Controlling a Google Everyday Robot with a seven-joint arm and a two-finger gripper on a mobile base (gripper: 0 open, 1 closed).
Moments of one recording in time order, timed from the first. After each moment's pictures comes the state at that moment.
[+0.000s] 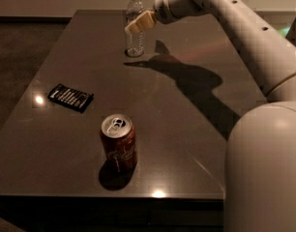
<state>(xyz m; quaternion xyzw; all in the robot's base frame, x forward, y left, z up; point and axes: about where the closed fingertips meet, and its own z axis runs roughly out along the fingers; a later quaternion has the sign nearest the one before) 0.821 -0.005 0.945 -0.41 0.76 0.15 0.49</state>
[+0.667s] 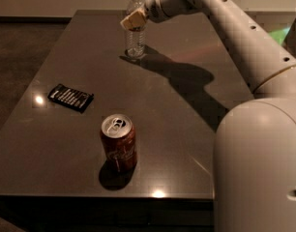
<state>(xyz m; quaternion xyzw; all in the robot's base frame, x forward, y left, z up) 0.822 0.025 0.947 -0.42 0.75 0.18 0.48</state>
